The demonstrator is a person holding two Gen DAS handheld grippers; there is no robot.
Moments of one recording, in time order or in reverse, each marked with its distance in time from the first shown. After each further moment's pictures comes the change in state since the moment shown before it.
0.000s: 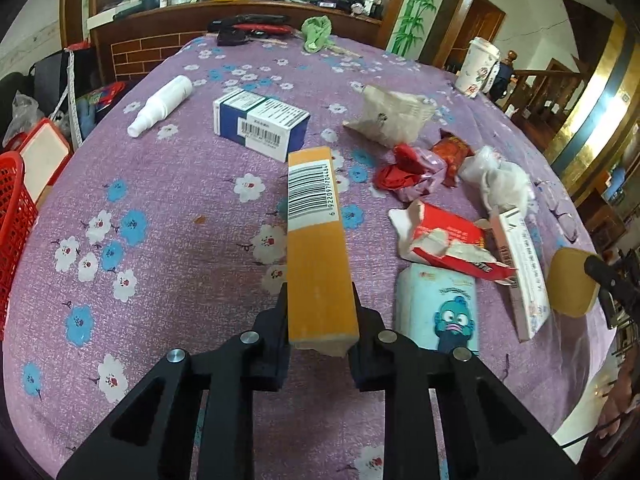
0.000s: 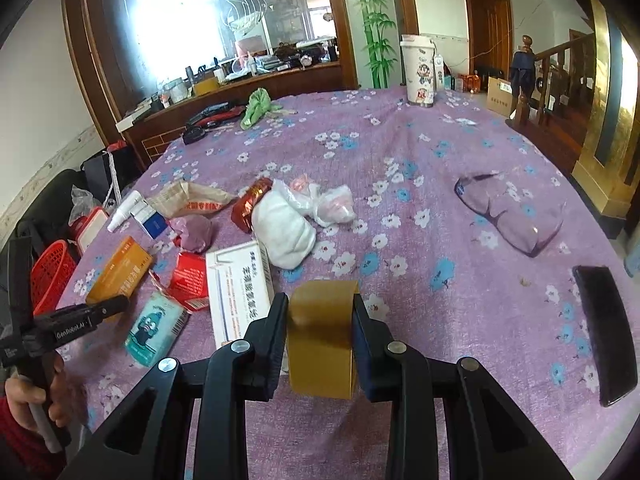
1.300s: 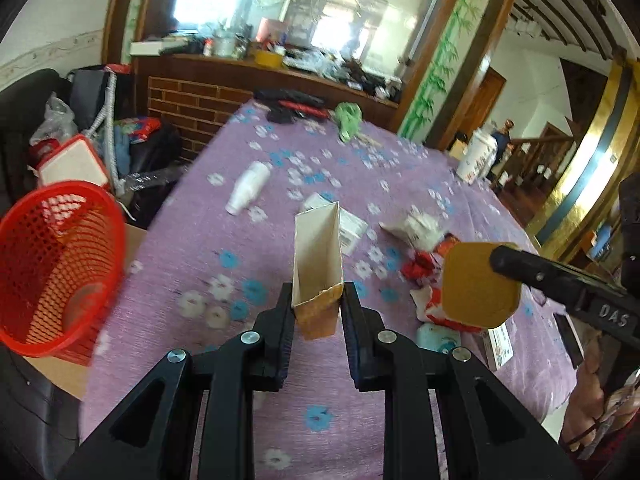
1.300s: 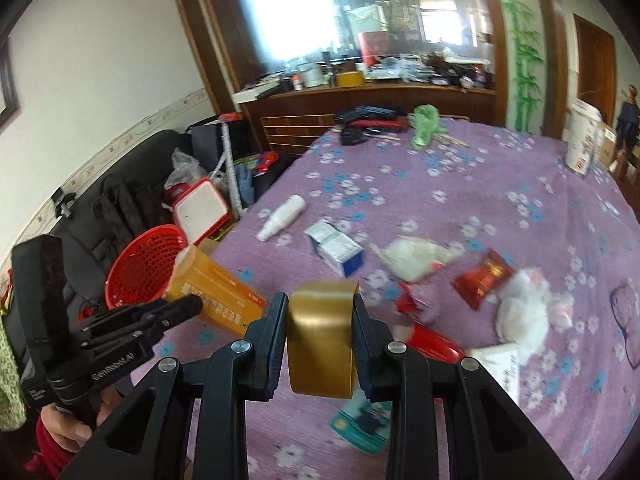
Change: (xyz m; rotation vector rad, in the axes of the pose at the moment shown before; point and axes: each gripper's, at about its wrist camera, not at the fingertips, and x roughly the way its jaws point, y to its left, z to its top) left arm -0.109 0.083 0.015 -0.106 -0.238 -0.020; right arm 0.017 0.203 0.060 -0.243 0.032 0.329
